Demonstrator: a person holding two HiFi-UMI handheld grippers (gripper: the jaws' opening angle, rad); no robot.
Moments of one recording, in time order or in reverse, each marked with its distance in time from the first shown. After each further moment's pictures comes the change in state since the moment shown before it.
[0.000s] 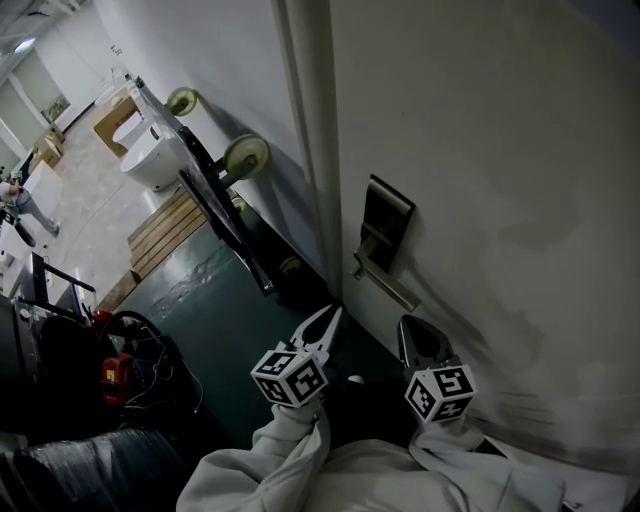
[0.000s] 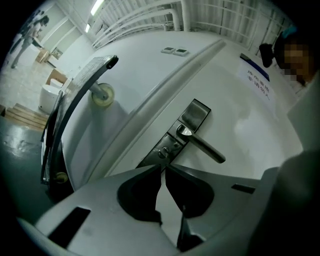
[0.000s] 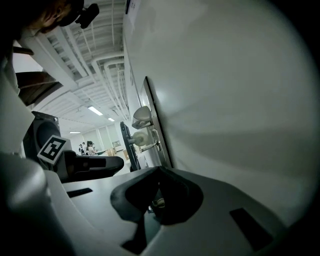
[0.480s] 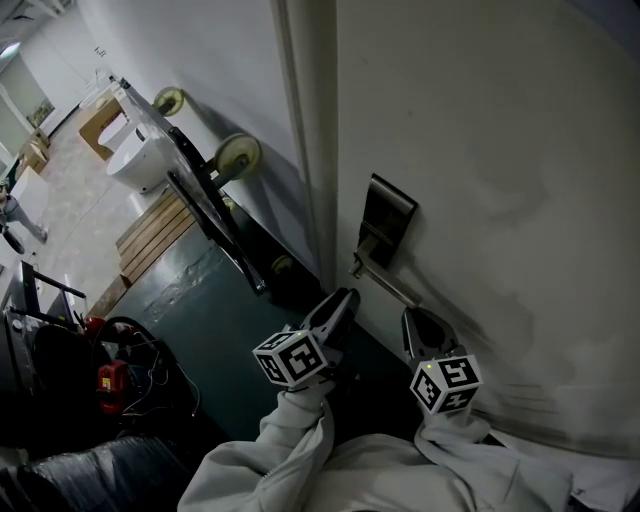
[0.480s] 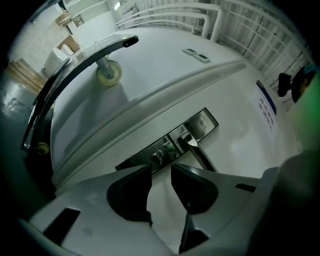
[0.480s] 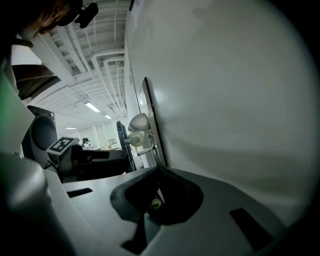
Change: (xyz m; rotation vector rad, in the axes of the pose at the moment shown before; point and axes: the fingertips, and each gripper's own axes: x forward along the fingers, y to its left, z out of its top) left arm 0.028 -0.006 0.008 -0.260 0.020 -0.136; right arm 0.003 -0.004 0.013 -0.036 0.008 -0.050
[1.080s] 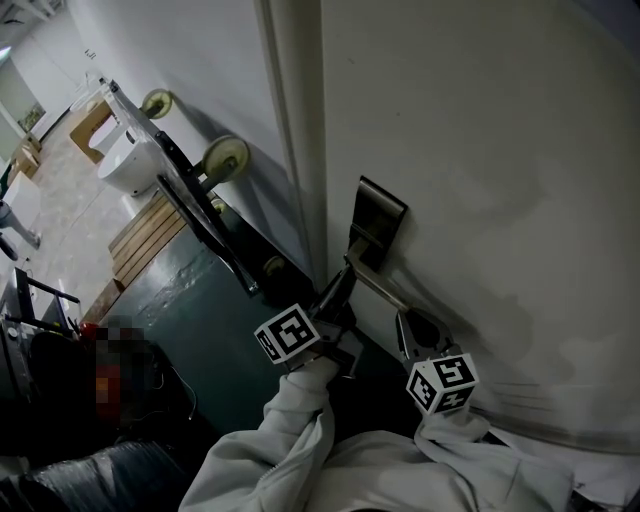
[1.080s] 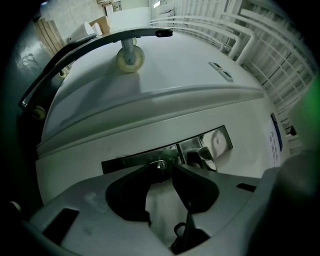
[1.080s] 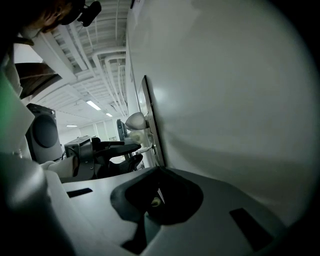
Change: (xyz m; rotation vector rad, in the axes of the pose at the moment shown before) left arm 0.042 0.008 0.016 -0.291 -0.068 -0.061; right arm 0.002 -0.005 0.000 -0.020 0.018 0.005
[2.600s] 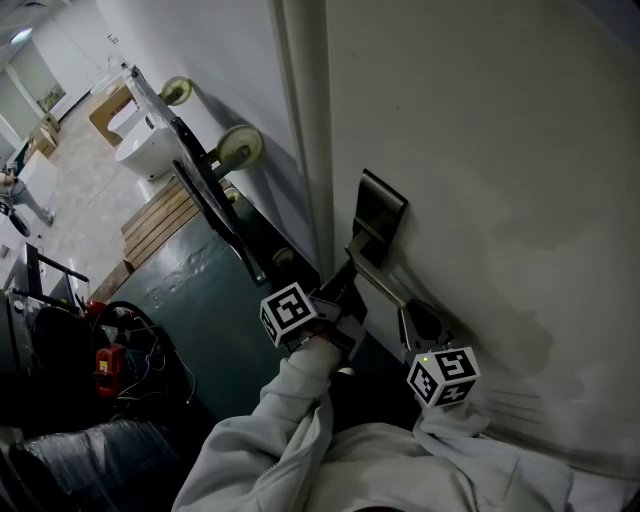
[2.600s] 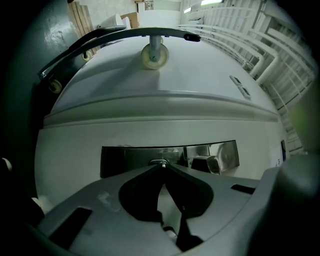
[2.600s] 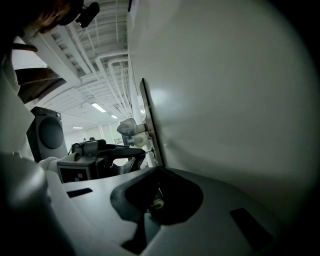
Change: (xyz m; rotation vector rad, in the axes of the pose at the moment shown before) left arm 0.010 0.006 -0.004 -0.250 -0.042 0.032; right arm 0.003 -0.008 0.008 -0.004 -0.015 0.064
